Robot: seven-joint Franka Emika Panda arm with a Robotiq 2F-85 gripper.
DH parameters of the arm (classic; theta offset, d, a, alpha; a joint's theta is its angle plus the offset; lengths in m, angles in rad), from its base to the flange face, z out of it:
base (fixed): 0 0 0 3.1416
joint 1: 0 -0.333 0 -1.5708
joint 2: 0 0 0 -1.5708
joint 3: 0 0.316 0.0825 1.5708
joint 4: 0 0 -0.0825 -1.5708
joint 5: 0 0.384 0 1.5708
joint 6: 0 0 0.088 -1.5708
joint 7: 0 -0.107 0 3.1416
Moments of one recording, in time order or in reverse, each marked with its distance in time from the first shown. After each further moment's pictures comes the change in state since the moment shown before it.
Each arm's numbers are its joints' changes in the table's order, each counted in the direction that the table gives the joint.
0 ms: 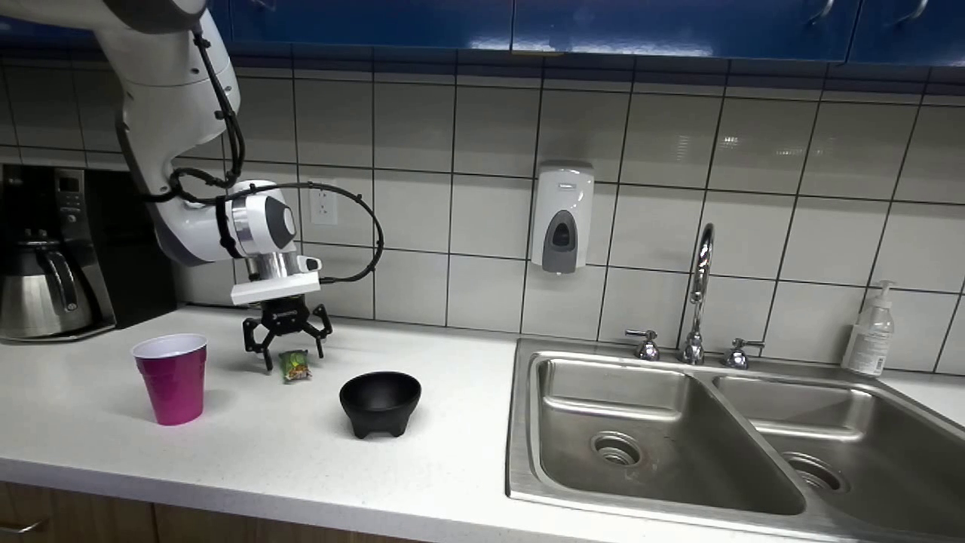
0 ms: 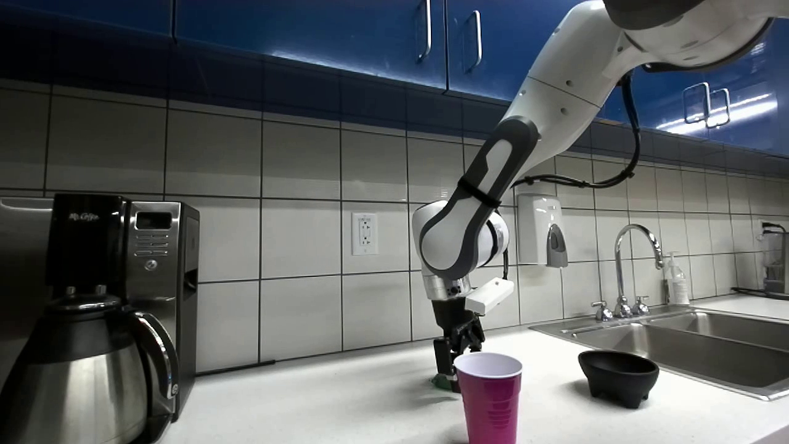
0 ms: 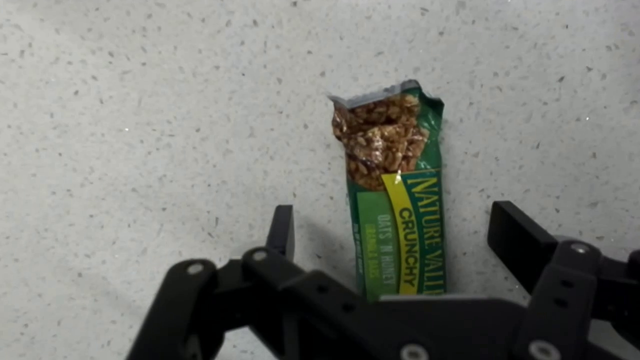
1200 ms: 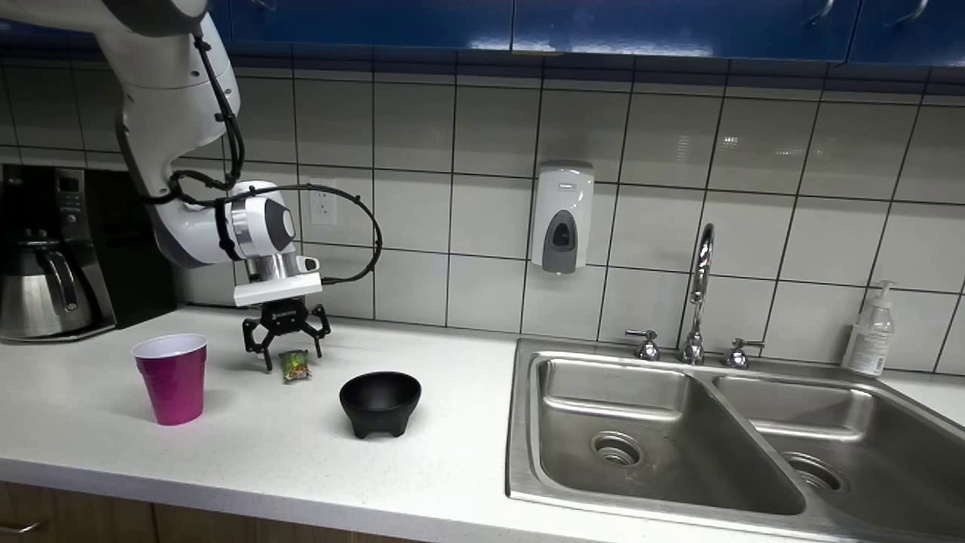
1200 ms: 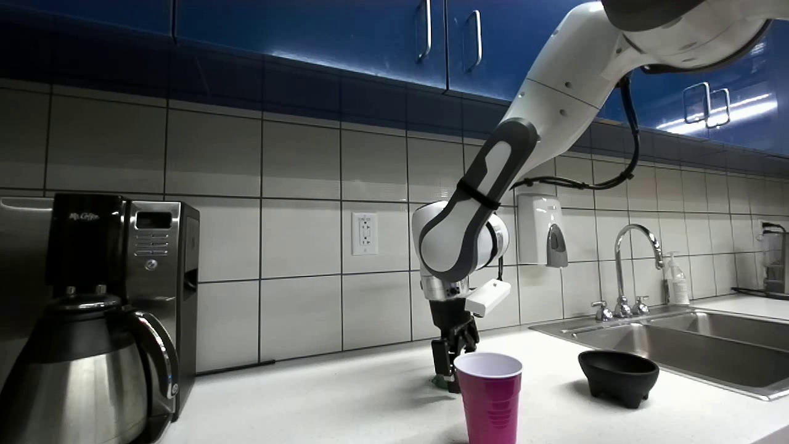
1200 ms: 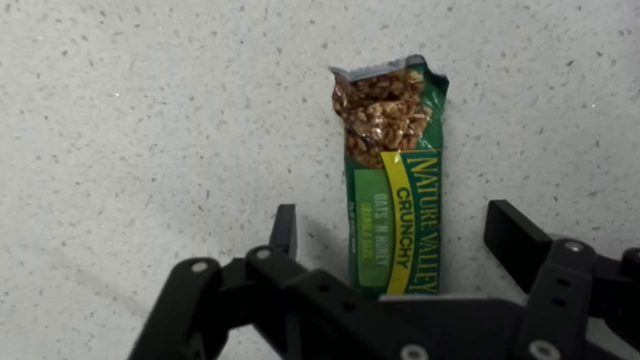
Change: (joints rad) arm -0.002 -0.007 0.001 0.000 0.004 0.039 0.053
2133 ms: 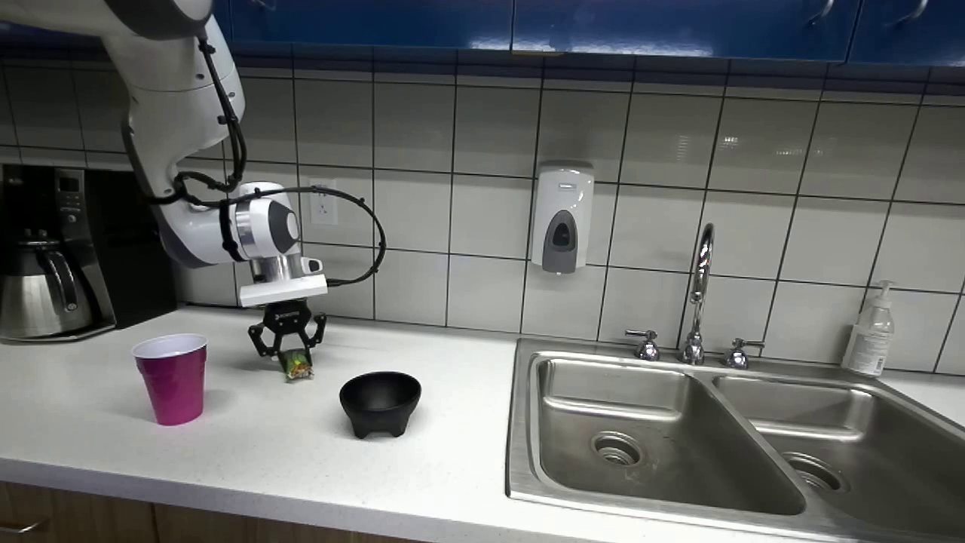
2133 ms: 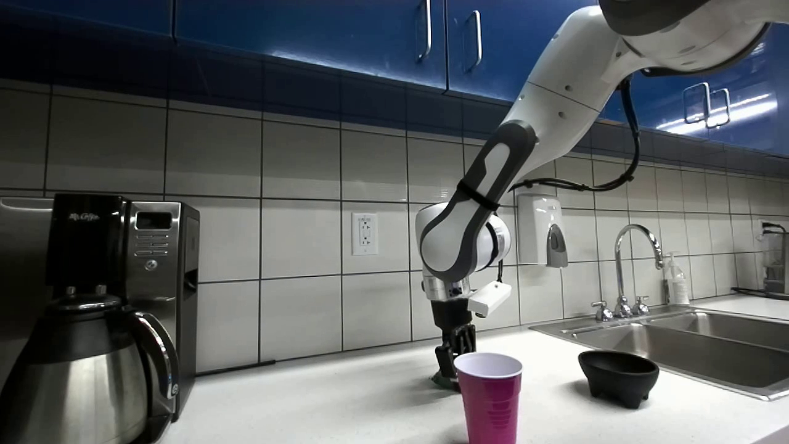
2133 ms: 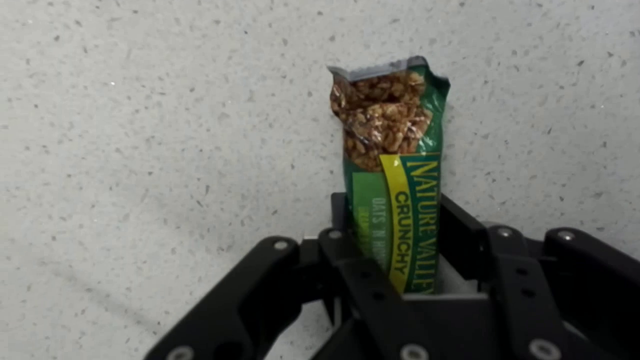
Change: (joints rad) arm 0.013 -0.007 0.002 0.005 0.034 0.012 0.061
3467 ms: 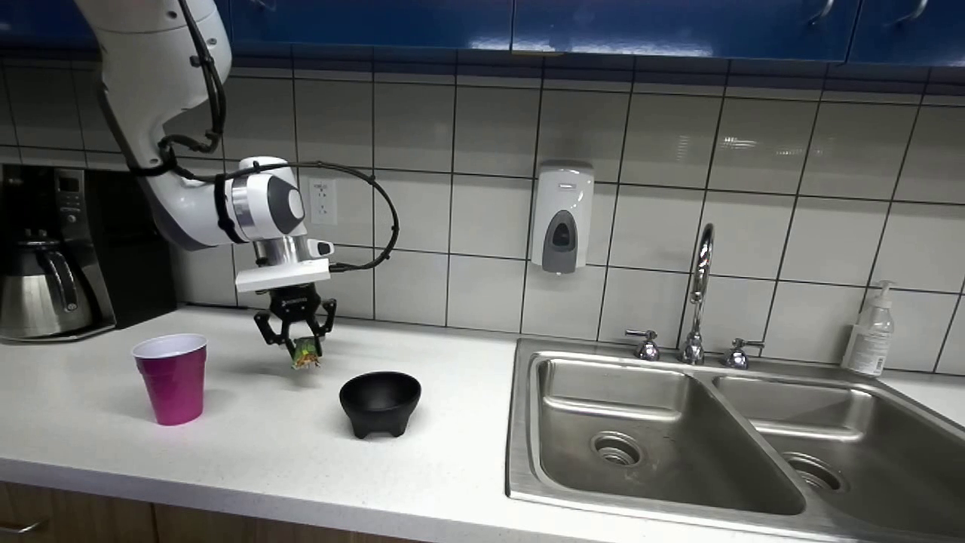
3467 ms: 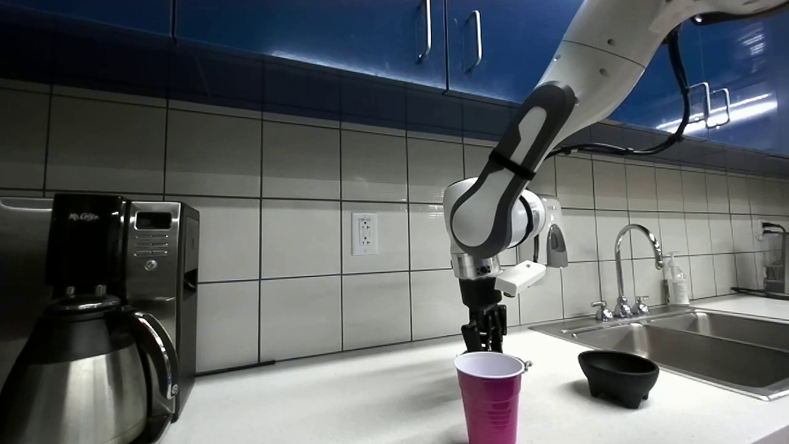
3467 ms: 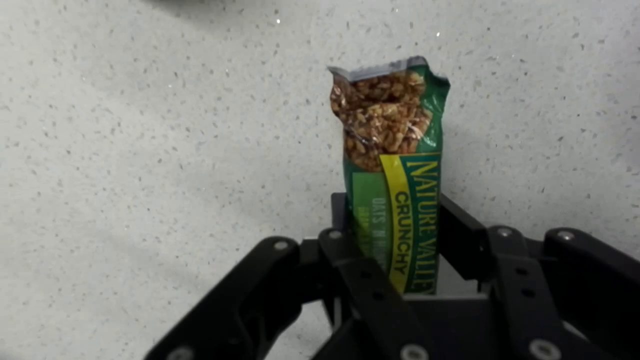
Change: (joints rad) arm 0.014 0.196 -0.049 -0.196 0.009 0.041 -0.087
